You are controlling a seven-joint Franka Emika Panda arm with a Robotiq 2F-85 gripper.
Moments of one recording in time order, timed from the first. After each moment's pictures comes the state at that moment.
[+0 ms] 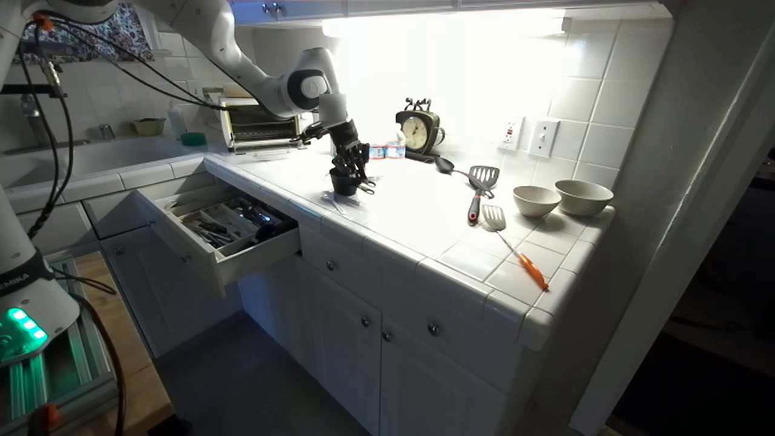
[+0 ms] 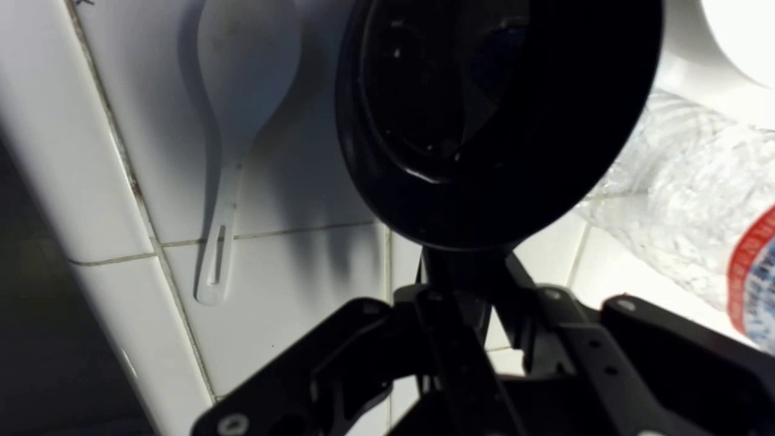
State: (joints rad) arm 0.16 0.58 -0.30 -1.70 -0.18 2.50 1.62
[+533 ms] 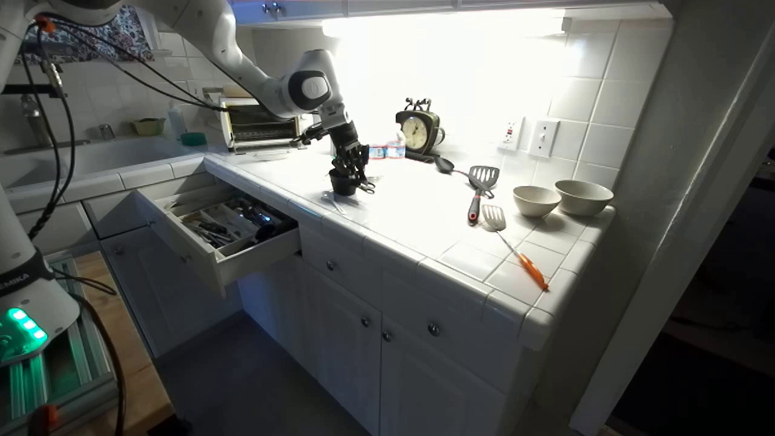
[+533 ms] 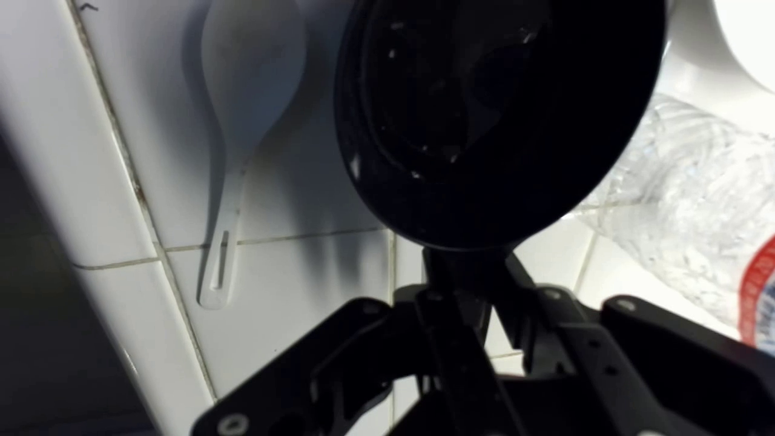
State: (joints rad) arm 0.17 0.59 -0.30 -1.68 -0.18 2.47 1.62
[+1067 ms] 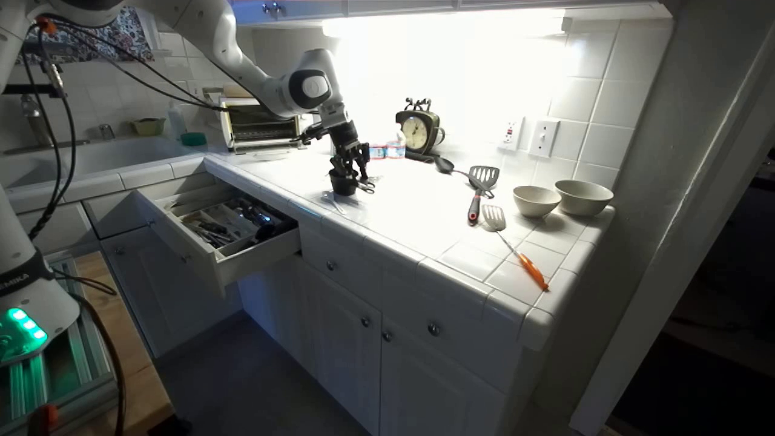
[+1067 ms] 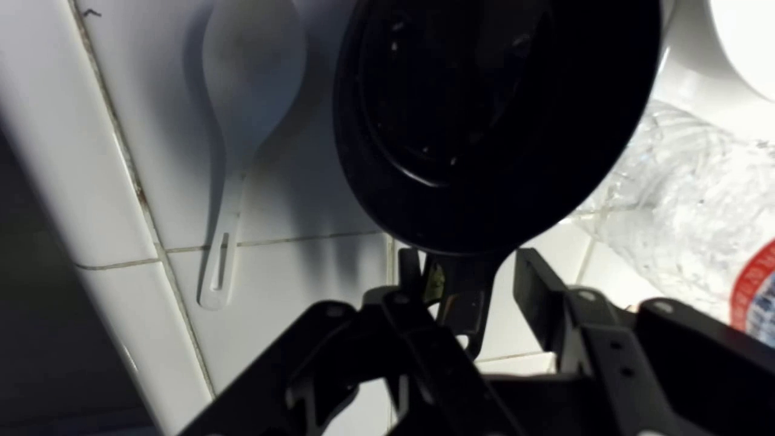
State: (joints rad) arm 0.17 0.60 -0.30 -1.66 -0.18 2.46 1.62
